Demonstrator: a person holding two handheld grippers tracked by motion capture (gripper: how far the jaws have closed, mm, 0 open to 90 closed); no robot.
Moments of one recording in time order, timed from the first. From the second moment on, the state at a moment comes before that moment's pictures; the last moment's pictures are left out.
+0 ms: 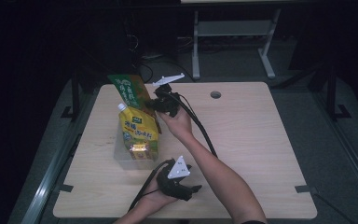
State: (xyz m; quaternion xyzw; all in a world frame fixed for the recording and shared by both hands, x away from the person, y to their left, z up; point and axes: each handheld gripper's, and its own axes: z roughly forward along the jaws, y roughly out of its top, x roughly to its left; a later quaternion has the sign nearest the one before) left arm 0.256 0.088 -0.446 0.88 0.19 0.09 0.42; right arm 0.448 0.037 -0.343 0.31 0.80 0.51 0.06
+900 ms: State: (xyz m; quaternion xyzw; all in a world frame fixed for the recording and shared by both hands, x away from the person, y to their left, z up) left arm 0.258 0.090 -0.445 0.88 0.19 0.10 0.43; right arm 0.442 0.041 -0.363 0.30 0.81 0.50 0.07
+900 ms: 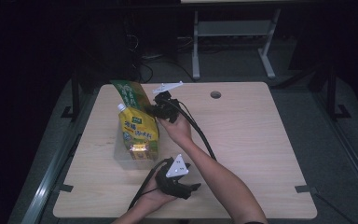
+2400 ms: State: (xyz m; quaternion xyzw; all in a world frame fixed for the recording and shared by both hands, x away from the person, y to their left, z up) left arm 0.258 0.091 -0.441 0.87 0.20 0.11 0.44; right arm 0.443 0.025 -0.351 0.30 0.81 0.49 0.08
